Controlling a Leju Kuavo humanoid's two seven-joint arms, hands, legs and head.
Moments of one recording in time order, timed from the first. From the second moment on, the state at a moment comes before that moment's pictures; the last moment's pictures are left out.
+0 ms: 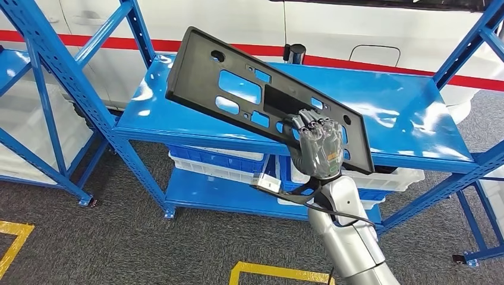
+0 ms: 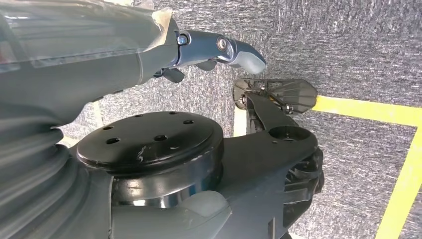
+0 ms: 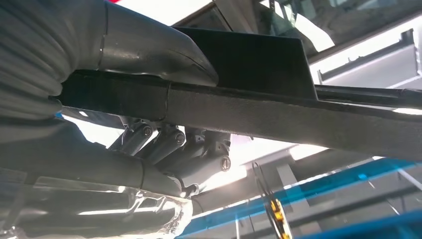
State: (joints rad) left arm -0.04 -0.16 0.23 -0.18 -0.18 -0.09 -0.12; right arm -0.41 0.02 0.39 -1.28 1.30 -0.67 -0.26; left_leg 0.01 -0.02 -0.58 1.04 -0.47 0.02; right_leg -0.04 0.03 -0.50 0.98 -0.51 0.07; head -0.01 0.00
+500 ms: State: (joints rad) left arm -0.04 -0.16 0.24 -0.18 -0.18 -0.09 -0.12; right arm -0.23 -0.05 0.35 -1.54 1.29 -0.67 -0.32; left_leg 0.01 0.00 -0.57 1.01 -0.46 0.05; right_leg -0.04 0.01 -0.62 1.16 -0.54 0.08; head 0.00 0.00
